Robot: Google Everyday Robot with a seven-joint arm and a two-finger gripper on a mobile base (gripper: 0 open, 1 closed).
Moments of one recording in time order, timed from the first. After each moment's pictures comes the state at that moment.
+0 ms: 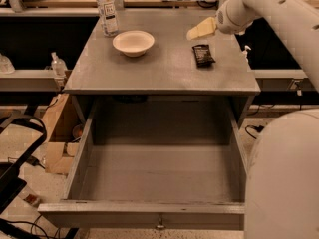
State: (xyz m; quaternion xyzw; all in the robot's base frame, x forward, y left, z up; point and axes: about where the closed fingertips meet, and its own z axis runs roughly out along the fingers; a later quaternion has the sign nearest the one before) arm 0.811 -0.205 0.901 -0.12 0.92 0.04 0.37
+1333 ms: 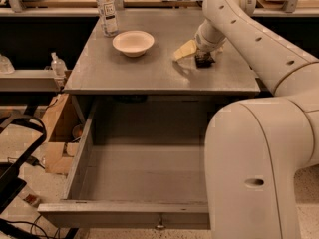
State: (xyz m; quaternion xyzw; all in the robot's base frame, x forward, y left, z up) arm 0.843 -0.174 0.803 -0.16 0.94 -0.01 0.28
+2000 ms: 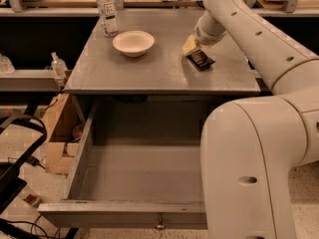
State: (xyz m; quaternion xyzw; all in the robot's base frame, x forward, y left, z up) arm 0.843 -0.174 0.823 -0.16 0.94 -0.01 0.28
